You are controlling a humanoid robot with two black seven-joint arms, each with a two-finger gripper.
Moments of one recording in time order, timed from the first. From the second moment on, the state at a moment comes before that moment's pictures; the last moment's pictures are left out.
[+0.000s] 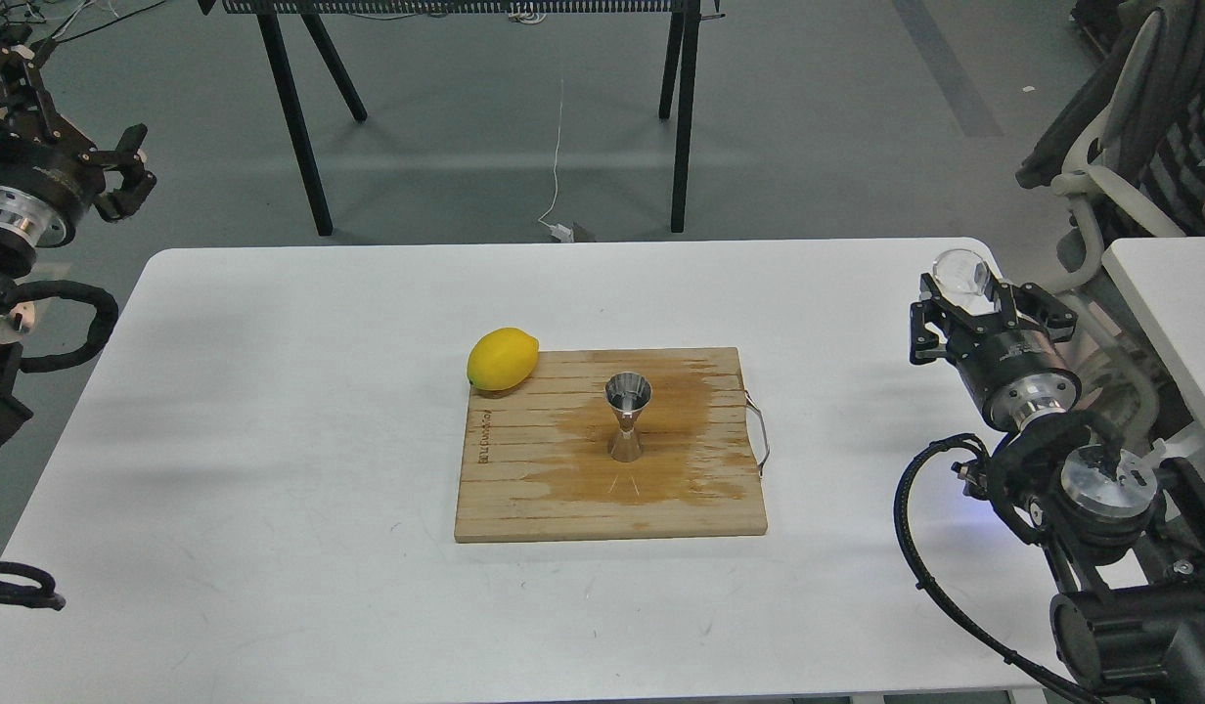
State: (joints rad) left arm -0.94 0.46 -0.74 -0.21 0.08 -0.49 -0.29; right arm 0.17 -0.13 1.48 1.26 0.28 -0.11 0.05
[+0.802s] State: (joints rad) left arm -0.95 0.46 -0.74 -0.21 0.08 -0.49 -0.29; right arm 0.22 0.00 1.48 0.81 0.35 0.21 0.09
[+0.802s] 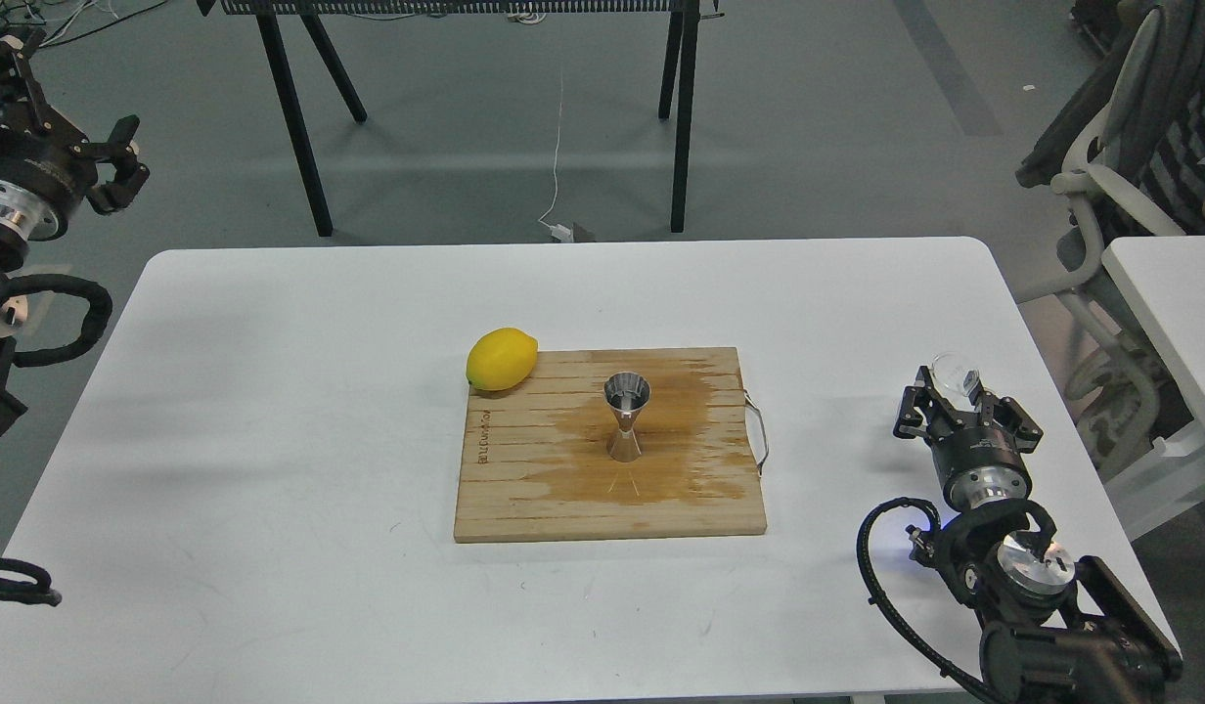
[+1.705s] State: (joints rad) left arm -0.95 0.47 -0.74 -0.21 0.08 -0.49 -0.29; right arm 0.27 0.00 1.41 0.75 0.35 0.13 0.11
